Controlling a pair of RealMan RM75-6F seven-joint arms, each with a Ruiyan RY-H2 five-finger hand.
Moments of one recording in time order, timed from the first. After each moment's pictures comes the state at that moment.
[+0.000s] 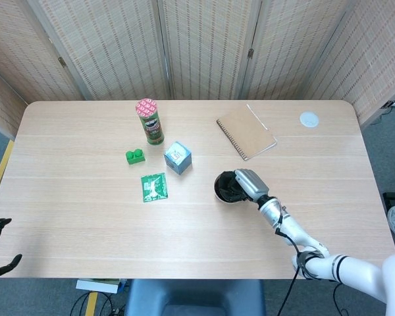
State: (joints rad) left arm 0.03 -1.13 -0.03 -1.63 1.43 1.55 0.14; right arm 0.74 -1.57 0.21 -1.27 -1.36 0.83 0.49
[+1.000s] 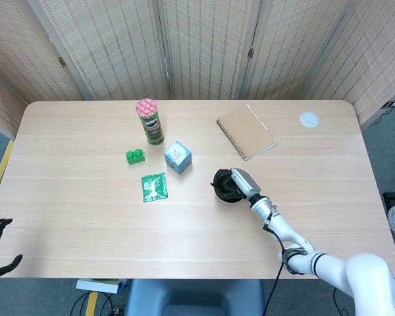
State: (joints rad) left arm 0.02 -1.13 -0.03 -1.63 1.42 1.54 0.17; right arm 0.77 -1.78 0.17 -0.95 -1.43 0.87 0.80
